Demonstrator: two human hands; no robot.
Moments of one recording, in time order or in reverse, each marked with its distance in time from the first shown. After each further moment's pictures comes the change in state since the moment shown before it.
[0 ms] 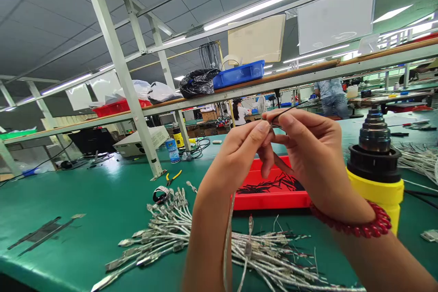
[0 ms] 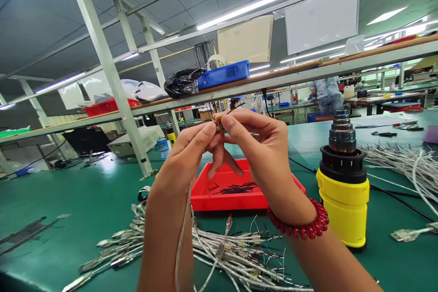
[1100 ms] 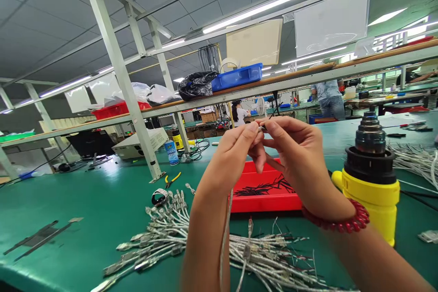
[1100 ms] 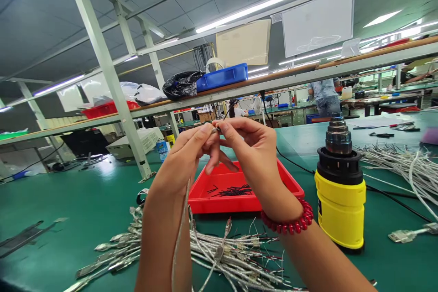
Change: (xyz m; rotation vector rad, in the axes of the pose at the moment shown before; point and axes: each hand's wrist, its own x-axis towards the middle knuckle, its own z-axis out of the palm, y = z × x) left_hand 0.004 -0.001 -0.002 -0.059 0.080 -0.100; right_hand 0.002 0.014 0.001 0.072 0.058 0.133
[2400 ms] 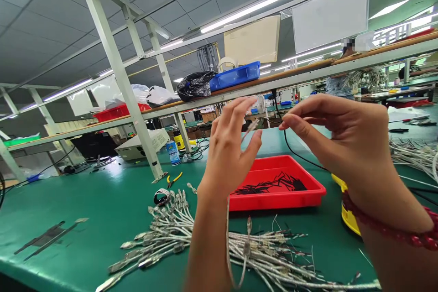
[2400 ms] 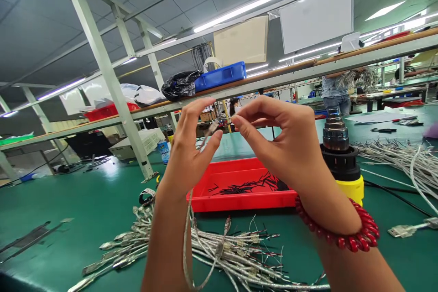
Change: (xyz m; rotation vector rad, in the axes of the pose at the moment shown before) left_hand 0.001 -0.007 -0.006 0.960 0.256 0.493; right_hand 0.004 -0.050 -0.032 -0.834 -0.090 -0.545
